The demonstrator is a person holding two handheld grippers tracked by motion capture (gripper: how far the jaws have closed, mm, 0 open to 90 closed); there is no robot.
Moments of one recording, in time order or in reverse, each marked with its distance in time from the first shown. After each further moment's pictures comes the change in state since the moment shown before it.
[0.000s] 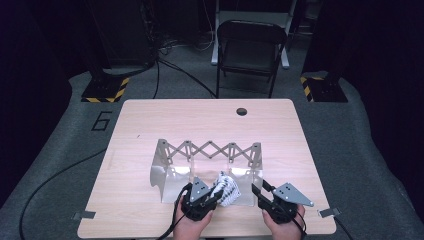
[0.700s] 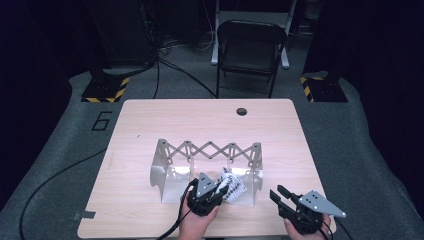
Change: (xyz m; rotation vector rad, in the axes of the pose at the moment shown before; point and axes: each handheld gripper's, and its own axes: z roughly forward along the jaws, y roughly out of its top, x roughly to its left) left arm -0.002 0.010 0.015 -0.012 0.007 0.004; right arm -0.027 0.005 -0.053 -0.025 0.030 0.057
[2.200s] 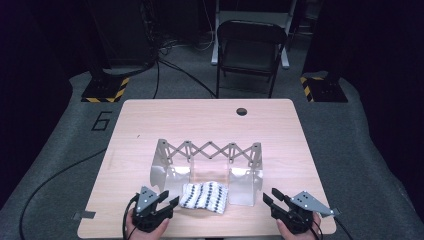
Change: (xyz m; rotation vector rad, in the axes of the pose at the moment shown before) left arm 0.072 -0.055 -0.112 0.016 0.218 -0.155; right arm 0.002 -0.025 0.021 0.053 0.017 0.044
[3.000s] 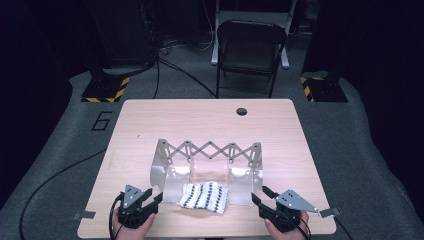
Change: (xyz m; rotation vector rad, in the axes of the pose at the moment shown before) left arm 0.033 -0.006 -0.003 0.016 0.112 -0.037; right arm 0.022 0.006 0.019 0.011 -0.003 -0.096
